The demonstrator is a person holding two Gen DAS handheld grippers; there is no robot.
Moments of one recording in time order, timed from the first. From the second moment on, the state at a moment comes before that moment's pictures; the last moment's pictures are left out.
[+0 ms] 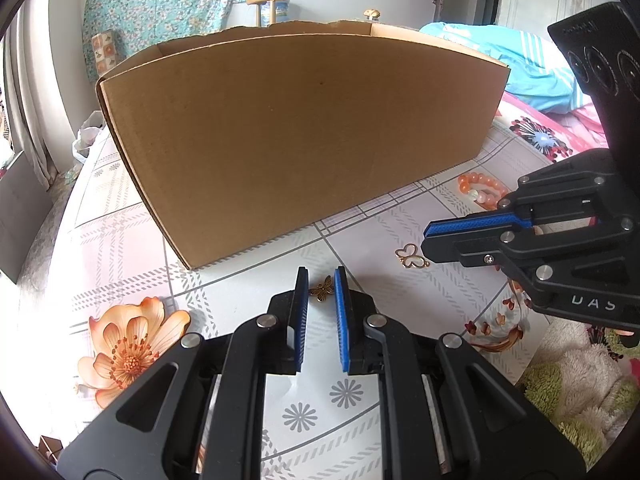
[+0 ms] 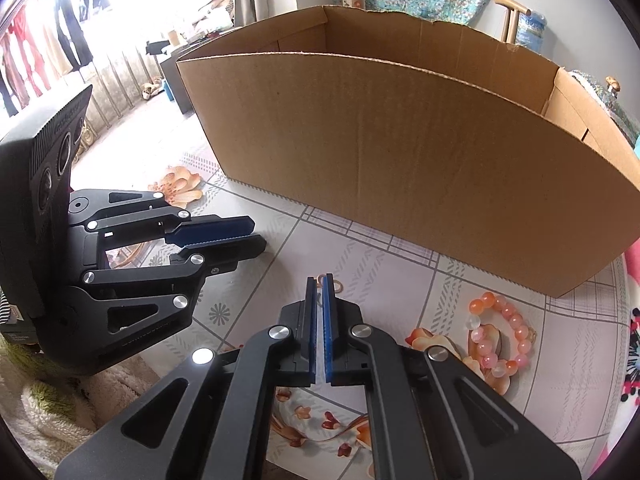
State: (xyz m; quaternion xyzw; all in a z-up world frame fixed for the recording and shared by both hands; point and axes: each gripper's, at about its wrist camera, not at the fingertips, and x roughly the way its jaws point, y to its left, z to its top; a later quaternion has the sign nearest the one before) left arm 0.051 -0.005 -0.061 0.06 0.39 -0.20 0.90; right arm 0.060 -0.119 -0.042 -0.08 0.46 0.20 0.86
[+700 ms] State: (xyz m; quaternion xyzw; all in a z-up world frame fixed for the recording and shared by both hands) left arm 0.051 -0.006 -0.061 0.06 0.39 -0.20 0.90; right arm 0.064 -0.111 -0.048 -0.11 0.47 0.21 0.85
